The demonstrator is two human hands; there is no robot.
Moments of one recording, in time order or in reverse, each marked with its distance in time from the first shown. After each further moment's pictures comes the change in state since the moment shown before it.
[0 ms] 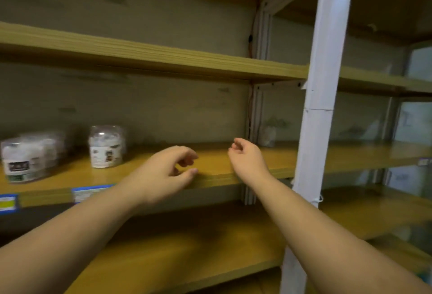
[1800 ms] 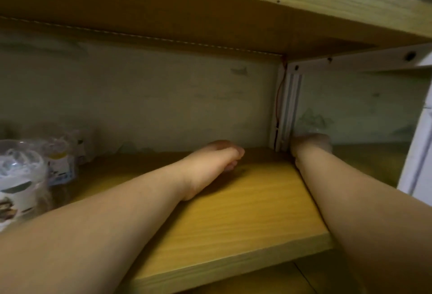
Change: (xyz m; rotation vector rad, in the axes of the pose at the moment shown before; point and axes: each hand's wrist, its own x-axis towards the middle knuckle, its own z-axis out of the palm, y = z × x) left_hand 0.198 -0.087 0.102 -0.755 -0.207 -0.362; right_hand 0.288 0.128 -0.009 -0.020 0.541 0.597
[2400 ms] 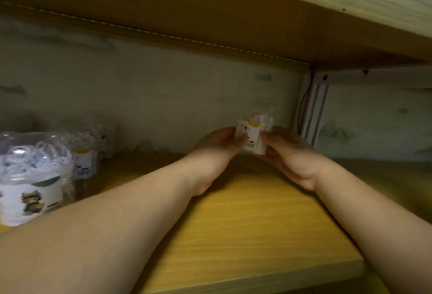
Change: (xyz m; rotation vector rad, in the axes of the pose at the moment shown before) left_hand 0.012 -0.003 -0.023 -0.214 0.150 0.104; right_hand -0.119 -0.016 -0.022 0.478 -1.128 -0.431
